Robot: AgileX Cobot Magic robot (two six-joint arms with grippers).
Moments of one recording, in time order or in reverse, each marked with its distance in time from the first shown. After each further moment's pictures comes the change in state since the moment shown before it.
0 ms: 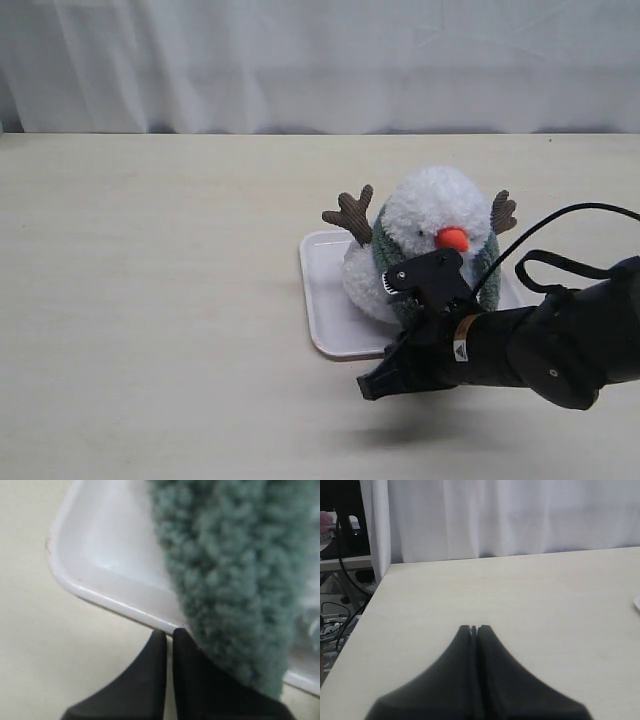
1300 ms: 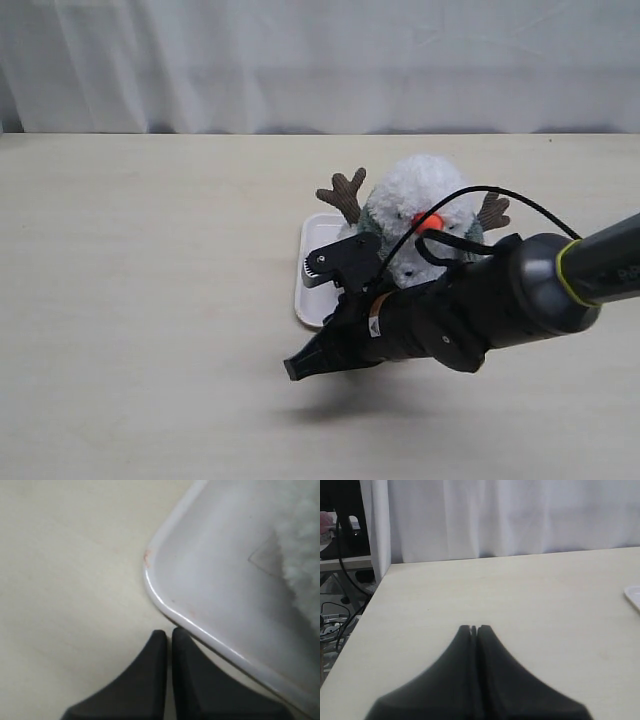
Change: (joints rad) left arm 0.000 0.000 0.000 0.000 0.000 0.000; right arm 0.124 0.161 -0.250 0.062 0.075 0.002
